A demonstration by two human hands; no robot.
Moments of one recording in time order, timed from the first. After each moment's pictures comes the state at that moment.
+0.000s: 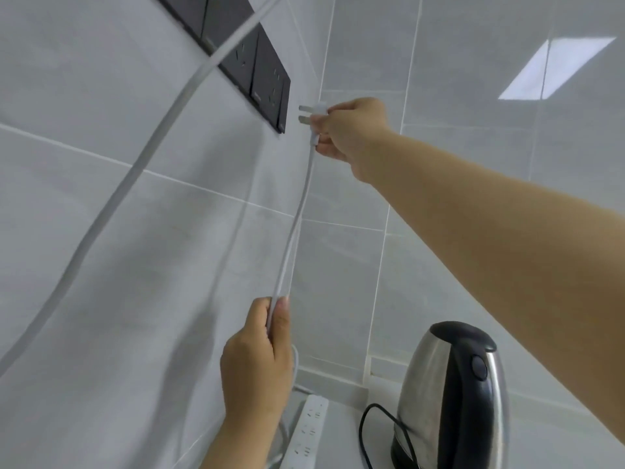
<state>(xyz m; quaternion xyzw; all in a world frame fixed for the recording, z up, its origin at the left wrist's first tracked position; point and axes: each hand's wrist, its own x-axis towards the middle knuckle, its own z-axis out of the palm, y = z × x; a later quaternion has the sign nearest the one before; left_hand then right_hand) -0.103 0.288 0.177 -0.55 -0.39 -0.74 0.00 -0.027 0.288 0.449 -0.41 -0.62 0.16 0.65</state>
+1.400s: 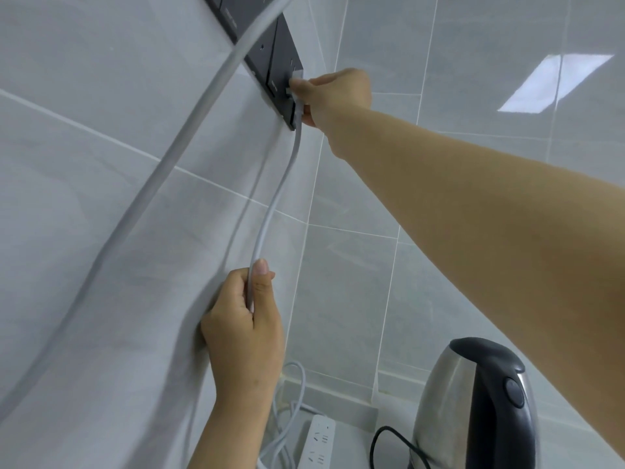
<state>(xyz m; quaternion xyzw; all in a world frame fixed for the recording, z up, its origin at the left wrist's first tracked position) -0.123 0.310 0.216 -0.45 -0.32 -0.83 -0.06 -0.078 0.336 0.477 -0.39 -0.63 0.03 0.67</state>
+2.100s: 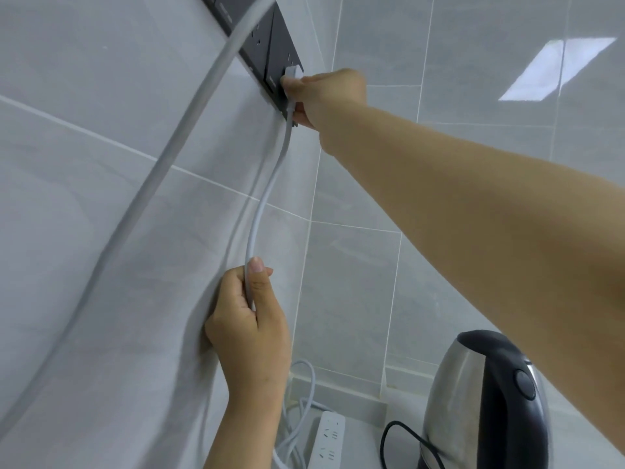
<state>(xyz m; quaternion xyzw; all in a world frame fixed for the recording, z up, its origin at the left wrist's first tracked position) -0.119 0.315 0.217 -0.41 -0.31 -0.86 -0.06 -0.076 0.337 0.470 -0.35 -0.65 0.13 0.67</state>
